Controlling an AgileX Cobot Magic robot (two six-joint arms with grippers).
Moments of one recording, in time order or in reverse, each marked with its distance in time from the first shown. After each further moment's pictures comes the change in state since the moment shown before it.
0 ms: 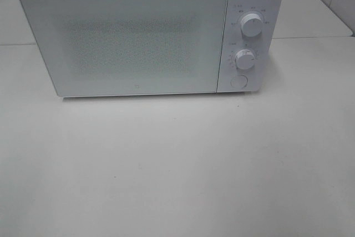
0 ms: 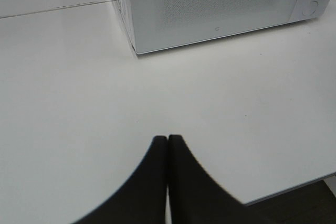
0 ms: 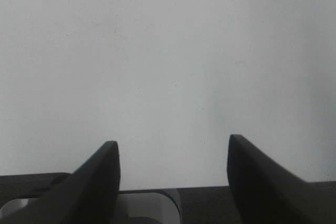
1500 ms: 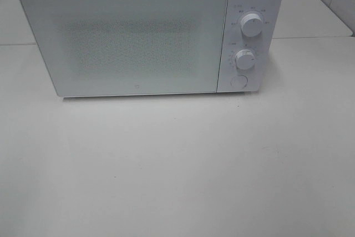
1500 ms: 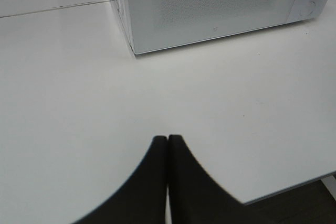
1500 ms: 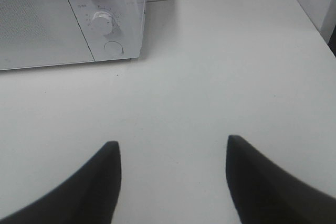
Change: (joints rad) left arm 0.000 0.000 0.000 -0.007 0.000 0.000; right arm 0.000 -0.812 0.136 -0.025 0.024 -0.029
